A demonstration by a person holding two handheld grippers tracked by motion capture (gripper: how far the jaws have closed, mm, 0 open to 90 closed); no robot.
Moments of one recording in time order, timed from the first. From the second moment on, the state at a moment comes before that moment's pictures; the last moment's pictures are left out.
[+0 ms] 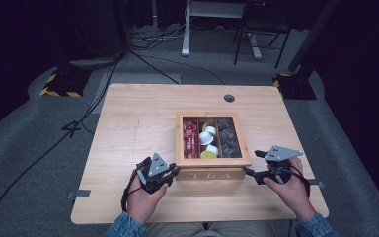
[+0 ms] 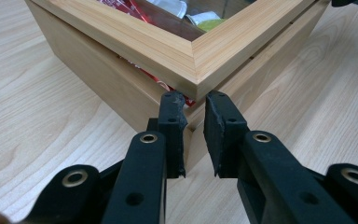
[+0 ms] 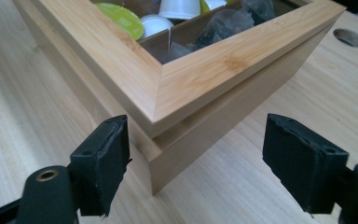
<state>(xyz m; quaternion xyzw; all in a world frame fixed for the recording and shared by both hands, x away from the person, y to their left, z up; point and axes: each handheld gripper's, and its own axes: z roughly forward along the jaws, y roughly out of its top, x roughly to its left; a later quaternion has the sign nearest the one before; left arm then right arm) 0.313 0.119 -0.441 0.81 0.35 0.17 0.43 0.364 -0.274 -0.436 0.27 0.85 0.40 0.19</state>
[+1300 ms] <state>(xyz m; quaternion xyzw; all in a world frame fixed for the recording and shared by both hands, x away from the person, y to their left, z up) 0.313 0.158 -0.443 0.78 0.39 0.20 0.44 0.389 -0.273 -0.385 0.22 0.82 0.47 0.21</state>
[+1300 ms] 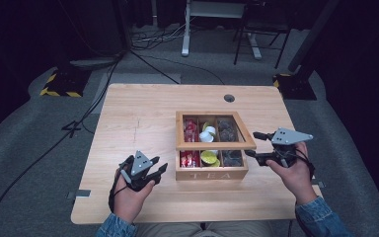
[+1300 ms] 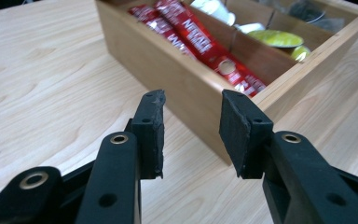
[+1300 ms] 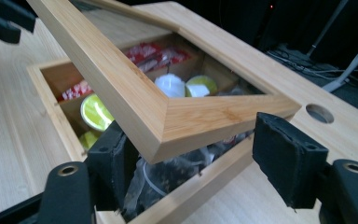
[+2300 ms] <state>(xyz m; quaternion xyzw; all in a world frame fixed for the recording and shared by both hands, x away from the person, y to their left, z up) 0.322 0.186 -0.463 0.78 0.43 0.21 0.41 0.443 -0.269 -0.315 0.19 0.81 0.50 0.23</state>
